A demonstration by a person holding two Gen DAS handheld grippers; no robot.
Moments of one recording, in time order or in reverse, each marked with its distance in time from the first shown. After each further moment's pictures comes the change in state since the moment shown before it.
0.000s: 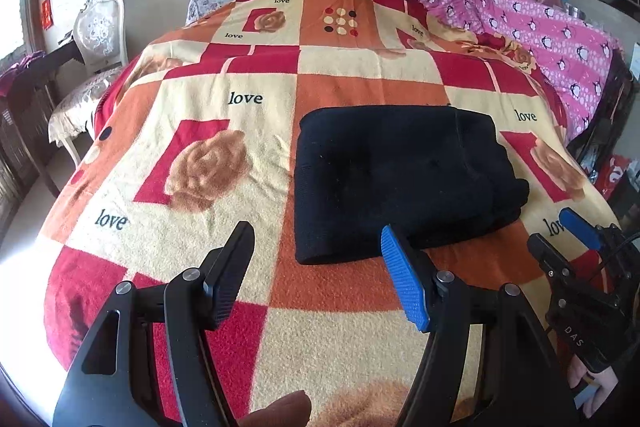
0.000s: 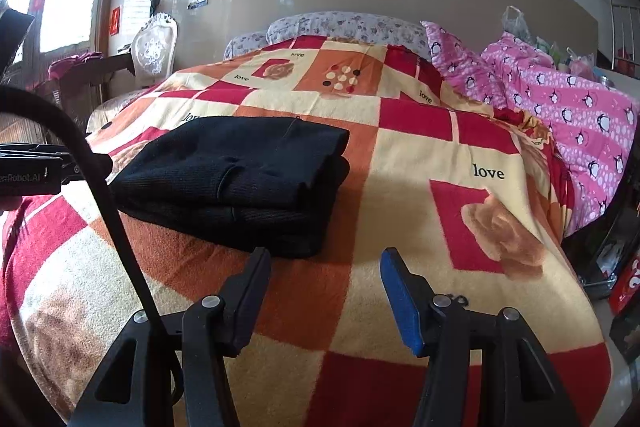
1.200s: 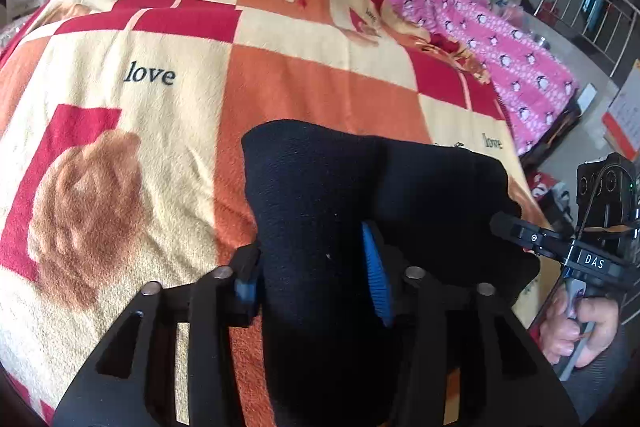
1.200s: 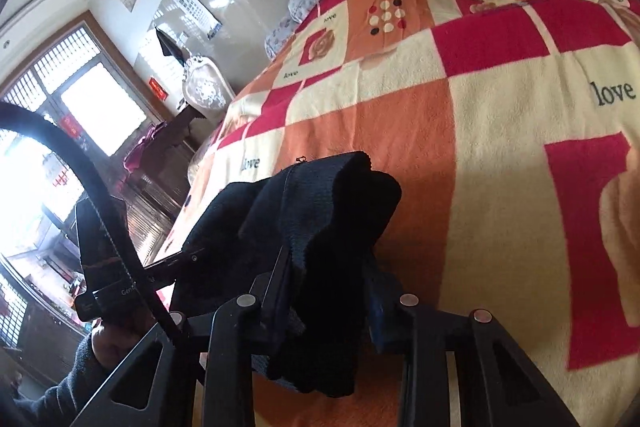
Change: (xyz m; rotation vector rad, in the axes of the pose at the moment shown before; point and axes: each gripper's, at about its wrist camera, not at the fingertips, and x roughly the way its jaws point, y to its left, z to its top) left arm 0.113 0.034 0.051 -0.112 0.115 -0.385; right arm 0.112 -0.071 0.067 0.423 0.218 0.556
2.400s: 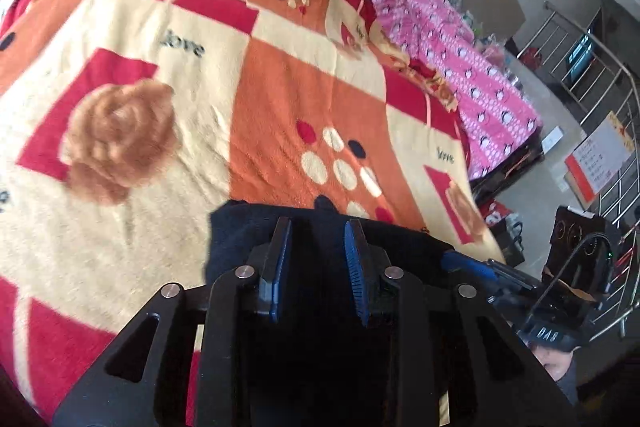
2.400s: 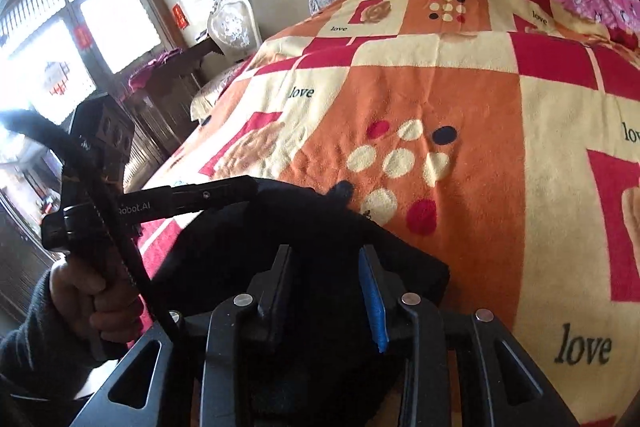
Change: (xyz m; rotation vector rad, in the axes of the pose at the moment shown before) left arm -0.079 0.026 -0.032 -0.159 -0.030 -0.159; right arm 0.002 0.092 -0.057 -0.244 0.081 -0.063
